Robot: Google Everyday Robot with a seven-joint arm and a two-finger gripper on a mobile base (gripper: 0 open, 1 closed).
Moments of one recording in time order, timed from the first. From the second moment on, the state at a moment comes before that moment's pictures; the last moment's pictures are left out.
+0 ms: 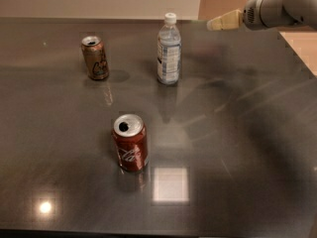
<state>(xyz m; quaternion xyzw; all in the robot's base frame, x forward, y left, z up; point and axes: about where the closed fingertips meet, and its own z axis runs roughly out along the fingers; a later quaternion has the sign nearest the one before) 0.788 -0.241 0.958 -0.18 0.84 0.06 0.51</state>
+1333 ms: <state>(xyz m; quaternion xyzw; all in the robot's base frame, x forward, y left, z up) 0.795 -0.242 0.945 -0.18 0.82 0.03 0.54</state>
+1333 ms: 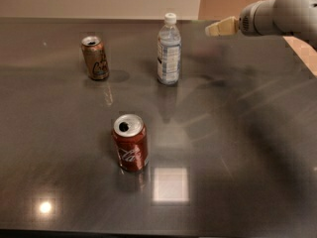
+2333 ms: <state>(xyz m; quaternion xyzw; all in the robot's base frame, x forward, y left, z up) 0.807 -0.245 0.929 -0.17 0.78 0.02 0.61</state>
